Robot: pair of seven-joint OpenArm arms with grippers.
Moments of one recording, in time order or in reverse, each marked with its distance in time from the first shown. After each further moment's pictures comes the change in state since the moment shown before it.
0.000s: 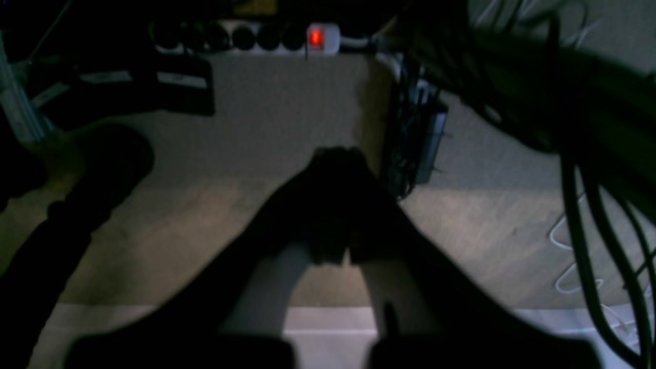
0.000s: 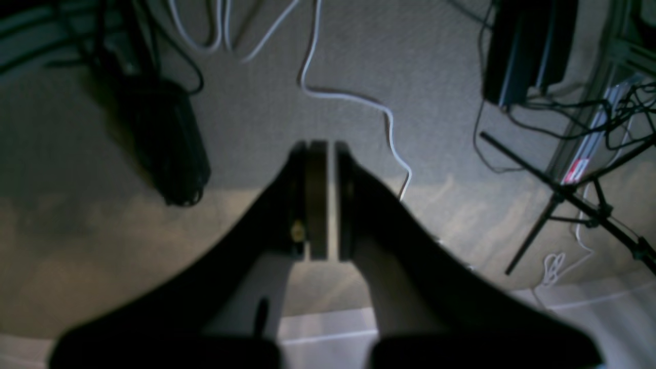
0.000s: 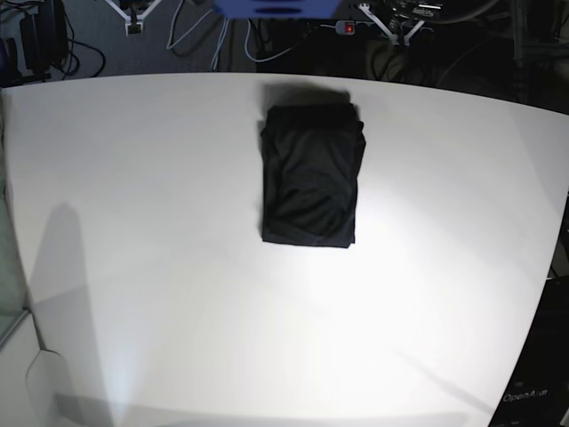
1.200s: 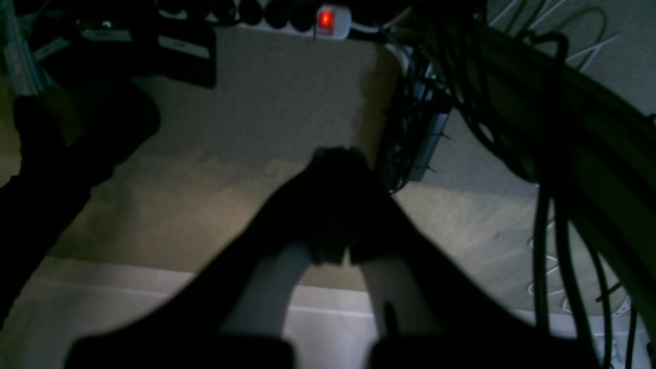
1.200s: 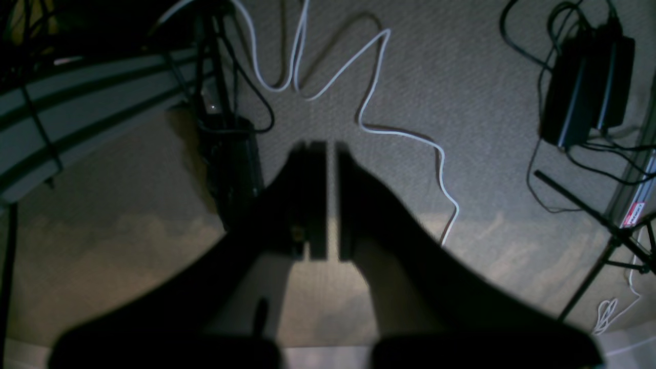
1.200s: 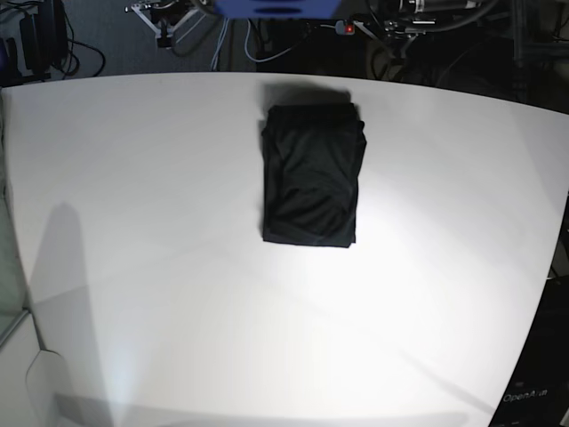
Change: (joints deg) left arm -3.7 1.0 0.3 0.0 -5.7 5.9 8.6; right arm 1.9 -5.3 0.3 1.7 0.1 0.0 1.7
